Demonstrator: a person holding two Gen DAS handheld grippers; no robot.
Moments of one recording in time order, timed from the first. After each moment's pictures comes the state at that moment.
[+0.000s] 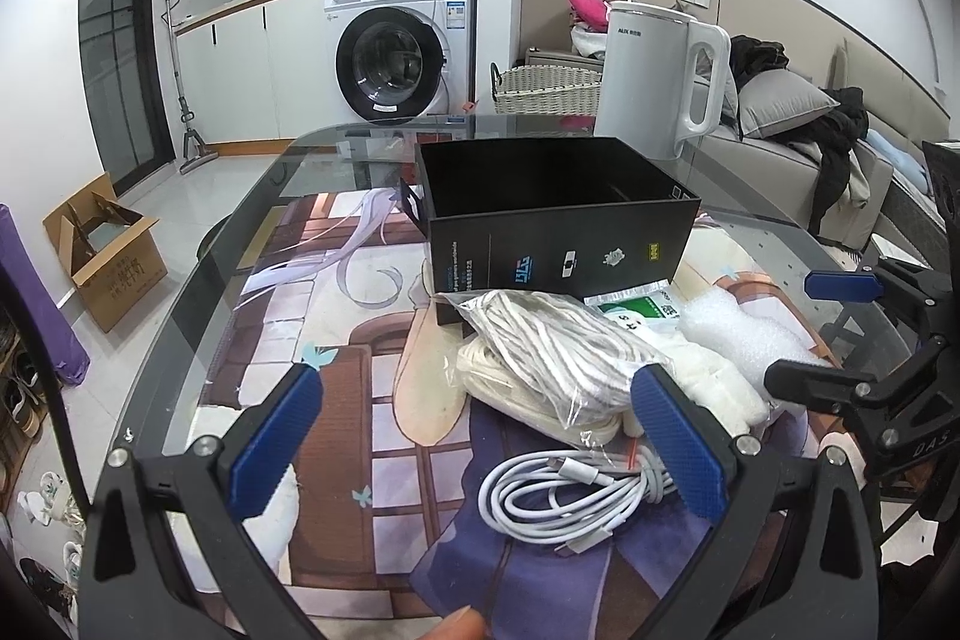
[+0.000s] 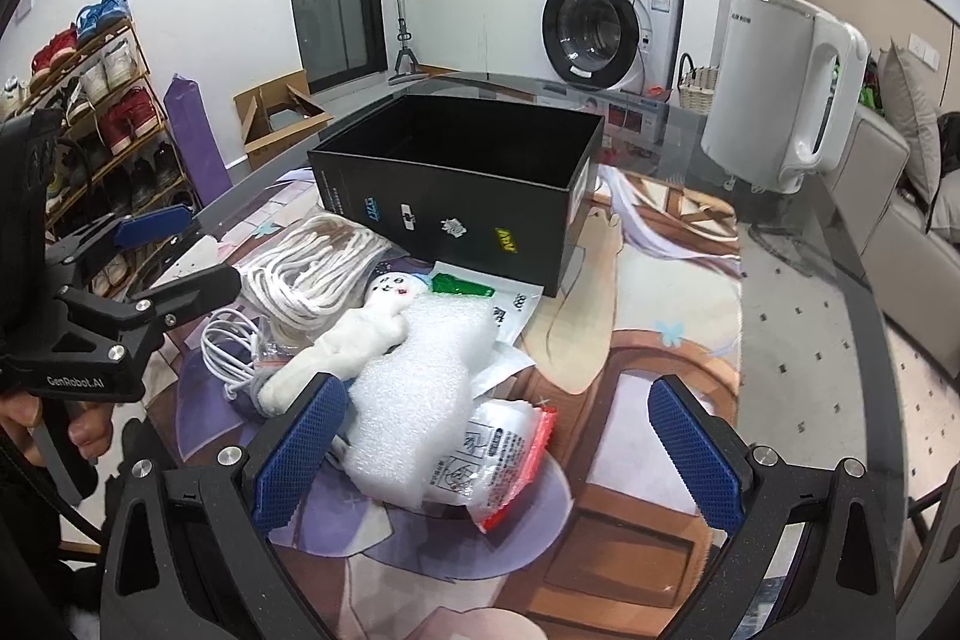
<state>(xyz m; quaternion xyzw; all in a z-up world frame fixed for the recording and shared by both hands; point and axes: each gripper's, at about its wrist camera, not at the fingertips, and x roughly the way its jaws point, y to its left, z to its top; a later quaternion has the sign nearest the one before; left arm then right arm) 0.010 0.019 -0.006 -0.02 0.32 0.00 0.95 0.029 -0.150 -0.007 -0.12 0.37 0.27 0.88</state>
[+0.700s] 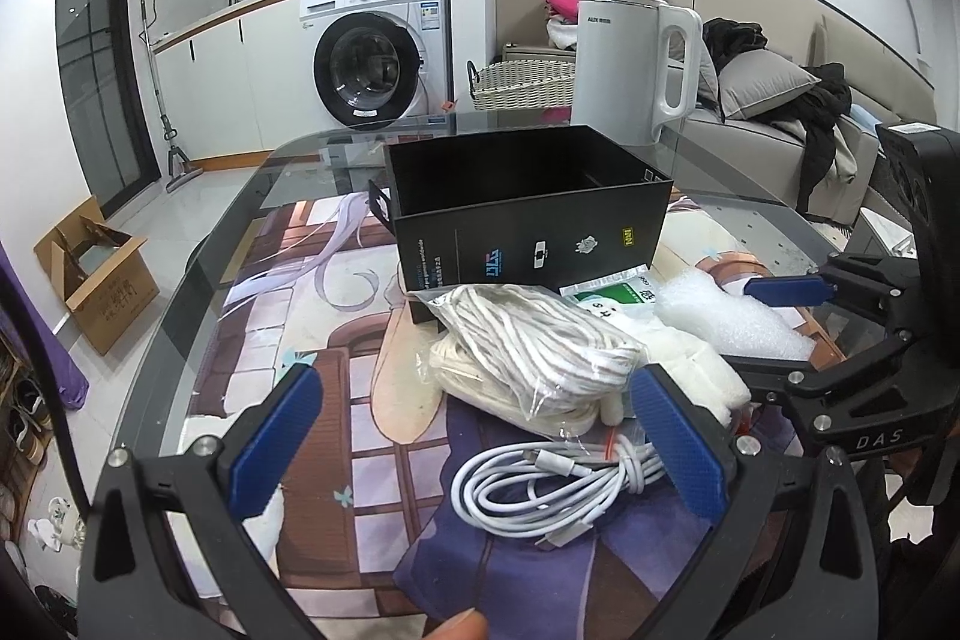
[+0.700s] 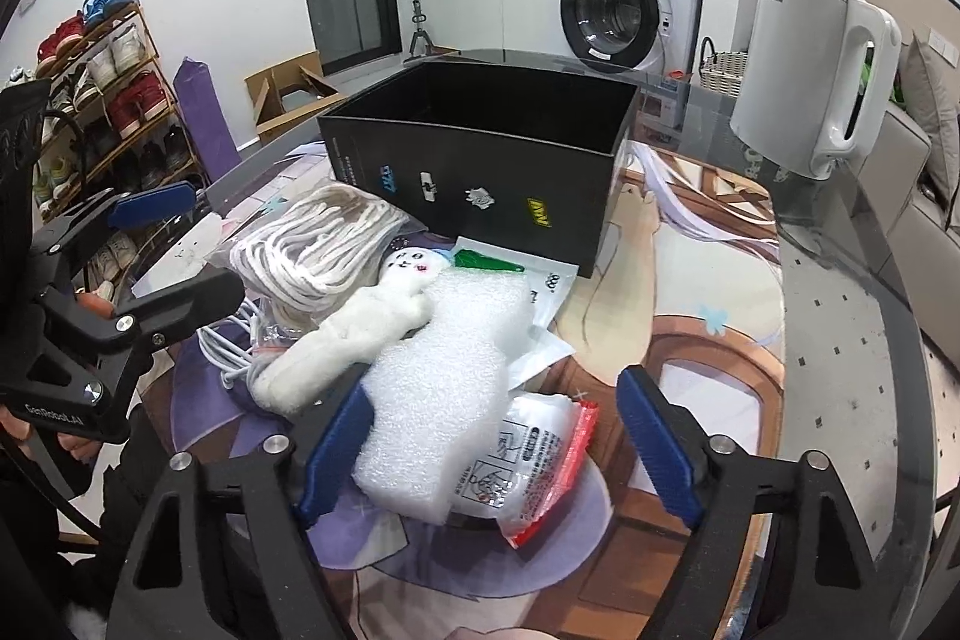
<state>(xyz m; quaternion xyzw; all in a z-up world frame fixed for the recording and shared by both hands) 0.009 0.005 -0.005 0.00 0.32 -0.02 0.95 0.036 -0.135 -0.025 -0.13 0.39 0.29 0.86</state>
